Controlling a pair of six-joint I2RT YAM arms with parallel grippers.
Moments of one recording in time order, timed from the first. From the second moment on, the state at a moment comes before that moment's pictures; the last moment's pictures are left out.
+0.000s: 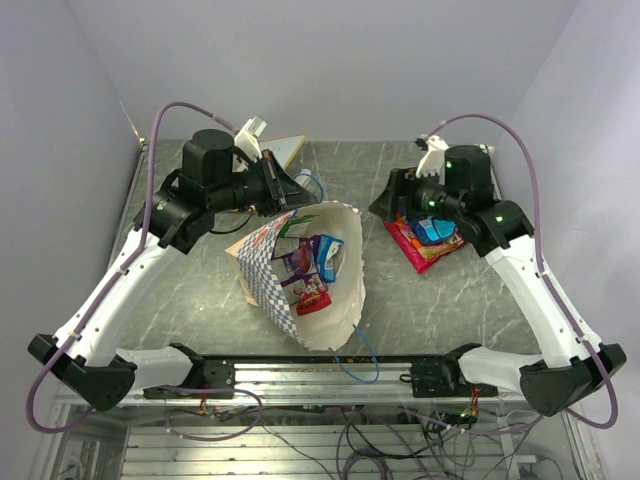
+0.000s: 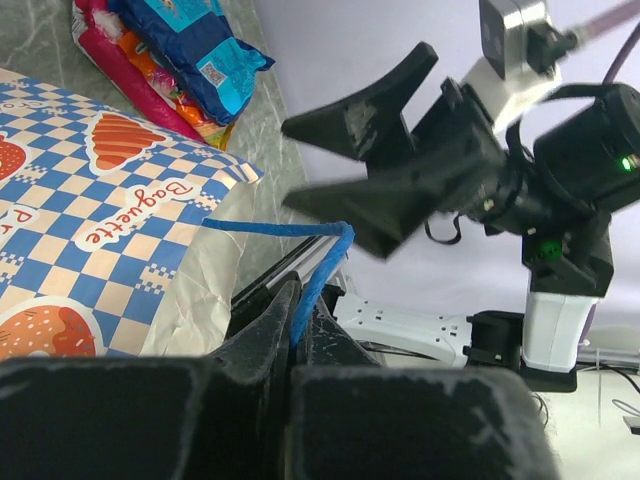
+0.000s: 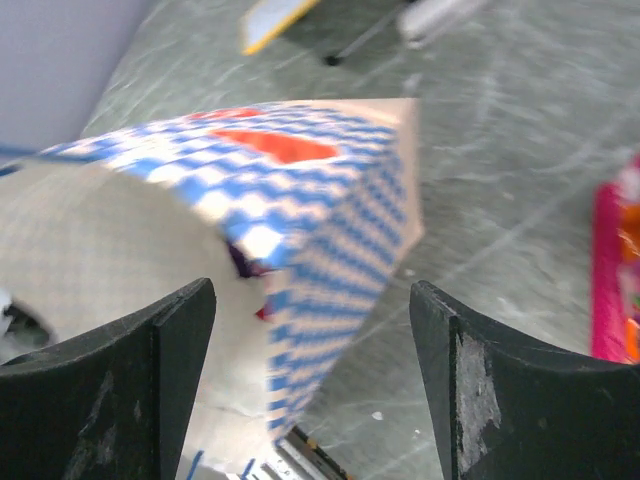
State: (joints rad) left arm -0.58 1.23 1.50 -0.60 0.44 -0.91; right arm 0.41 1.19 1.37 -0.70 -0.28 0.26
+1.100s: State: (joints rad) left arm -0.58 1.26 1.52 -0.57 0.47 -0.81; right arm 0.98 1.27 1.04 -0.17 -0.25 -0.99
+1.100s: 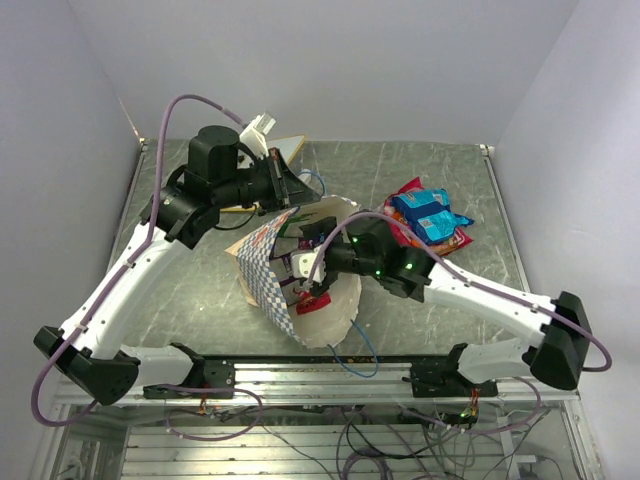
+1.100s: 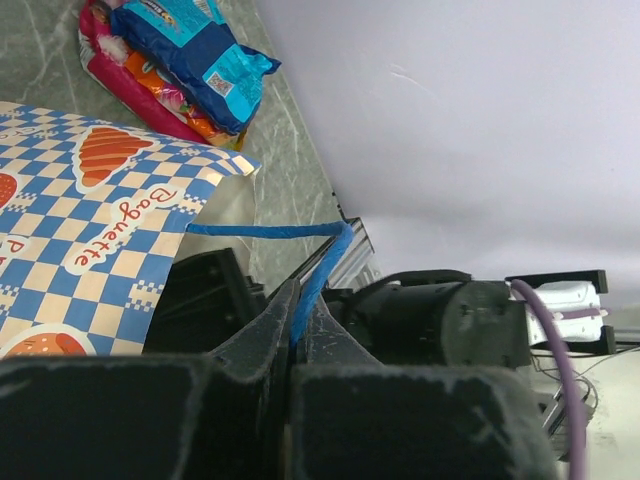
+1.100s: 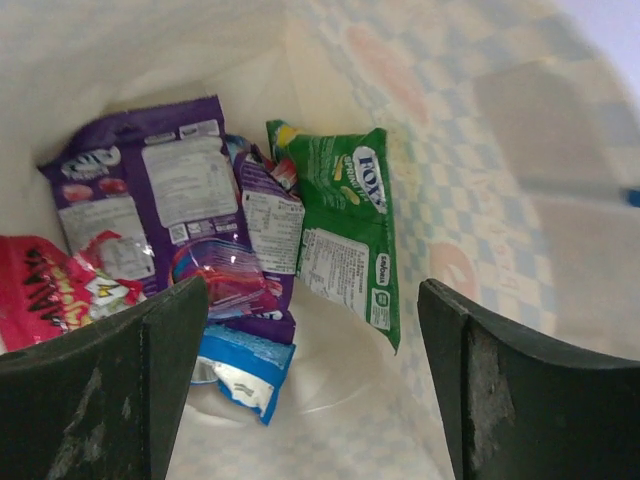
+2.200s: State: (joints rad) left arm -0.57 1.35 1.73 -0.79 0.52 -0.41; right arm 0.87 1.58 0.97 0.22 -0.18 -1.13
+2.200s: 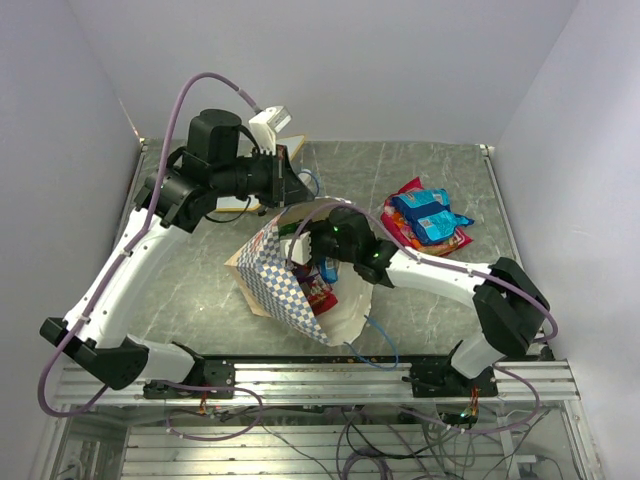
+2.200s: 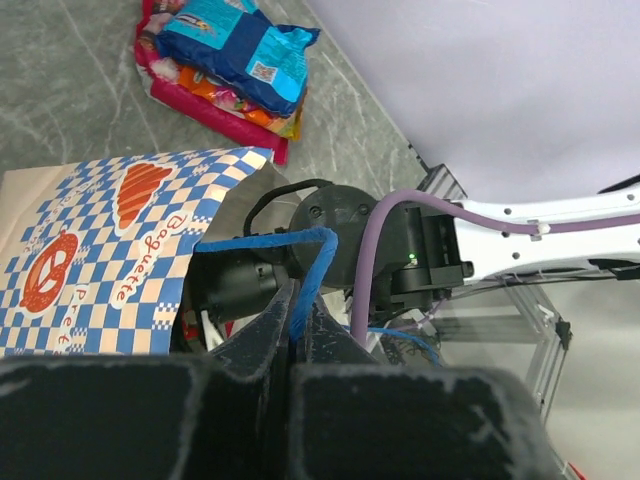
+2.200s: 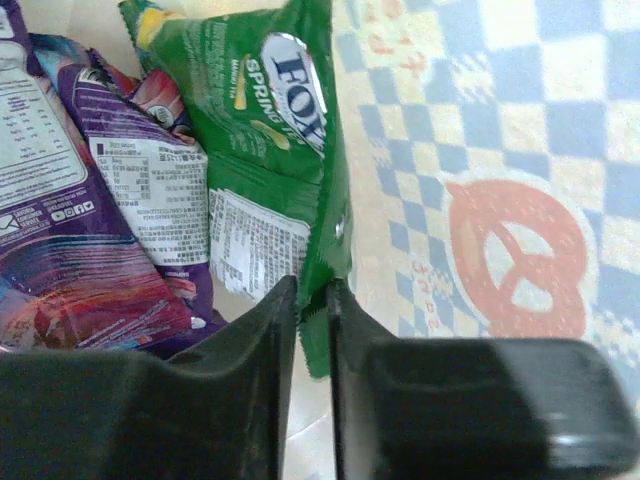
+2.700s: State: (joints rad) left arm -0.50 1.31 1.71 -0.79 0.39 -0.46; right arm 0.85 1.48 0.97 0.15 -0.19 -0.95
